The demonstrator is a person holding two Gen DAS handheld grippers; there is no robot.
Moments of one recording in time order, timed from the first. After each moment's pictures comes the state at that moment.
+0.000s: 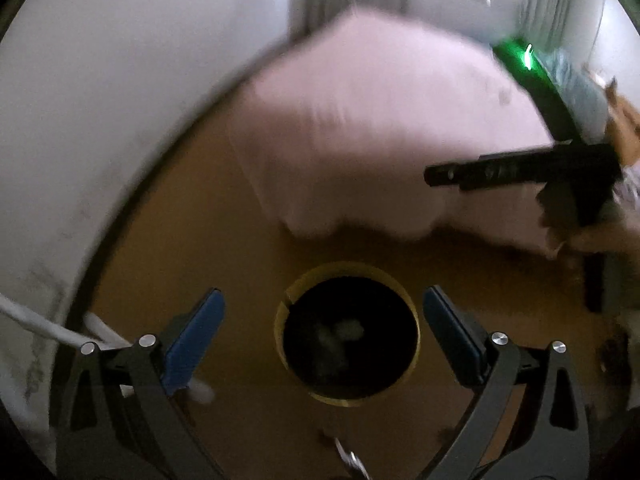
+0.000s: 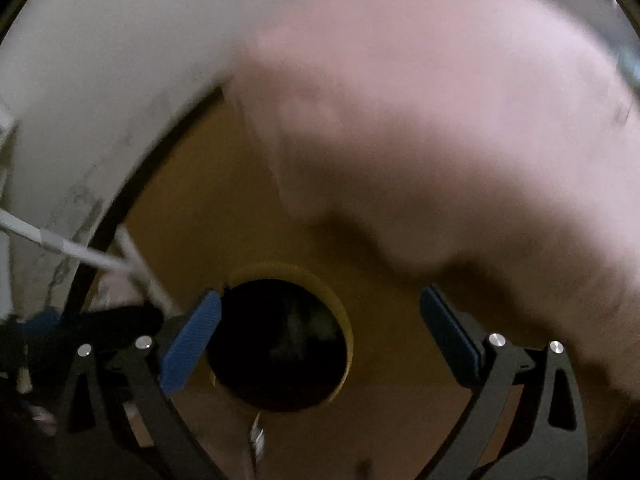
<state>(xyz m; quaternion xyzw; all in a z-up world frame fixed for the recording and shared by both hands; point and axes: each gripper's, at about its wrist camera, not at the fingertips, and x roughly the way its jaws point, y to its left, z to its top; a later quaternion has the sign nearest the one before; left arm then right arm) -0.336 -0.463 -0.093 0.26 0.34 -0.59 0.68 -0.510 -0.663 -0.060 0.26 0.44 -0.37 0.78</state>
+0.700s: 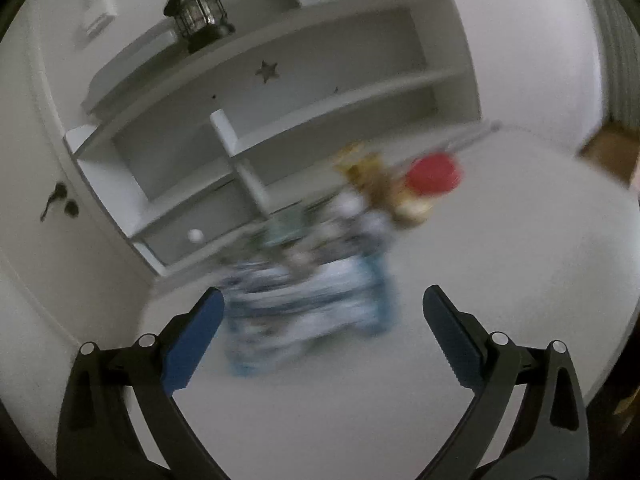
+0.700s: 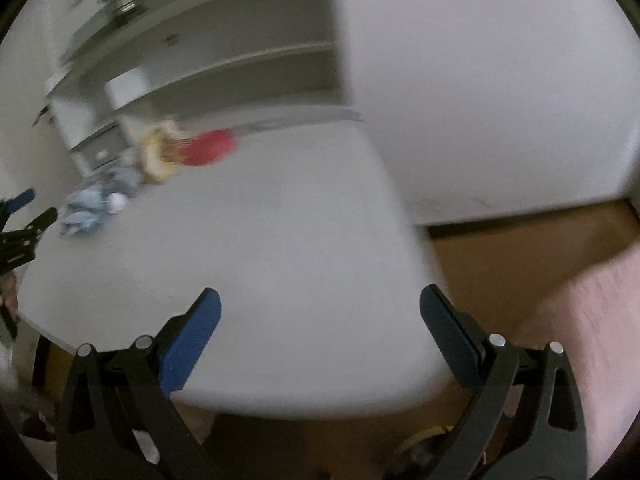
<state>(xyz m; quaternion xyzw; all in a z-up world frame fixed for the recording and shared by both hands) -0.085 -0.011 0.079 0.25 0.28 -0.12 0.92 -0.191 -0.364 0.085 0.06 0.40 0.01 0.92</state>
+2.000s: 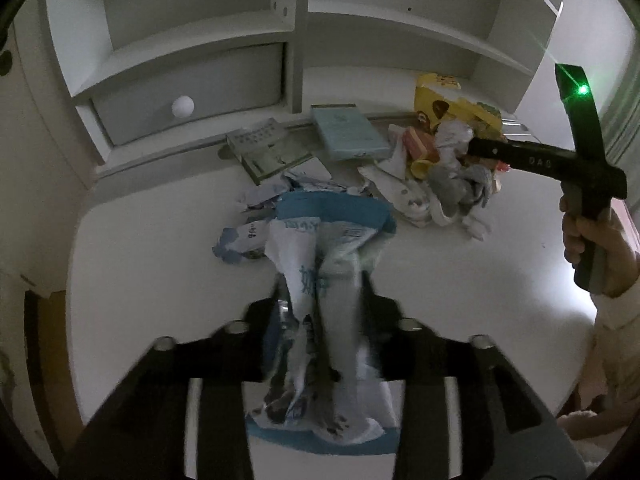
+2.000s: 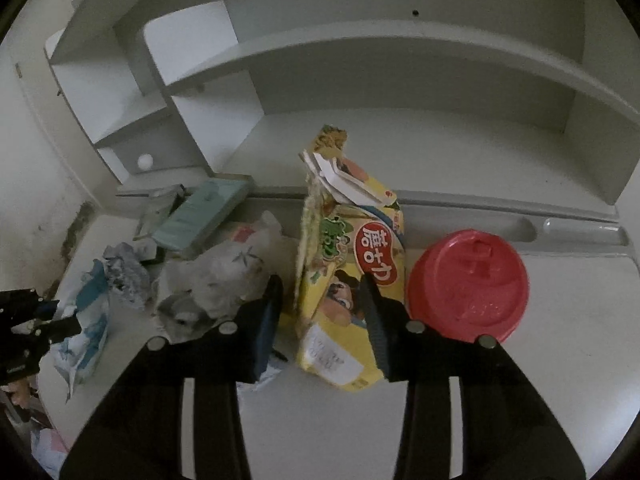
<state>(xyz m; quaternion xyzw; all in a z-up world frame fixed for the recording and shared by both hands) 0.023 0.093 0.054 0.05 0.48 -0.19 0.86 0.076 -0.178 0.062 0.05 0.45 0.12 0.88</state>
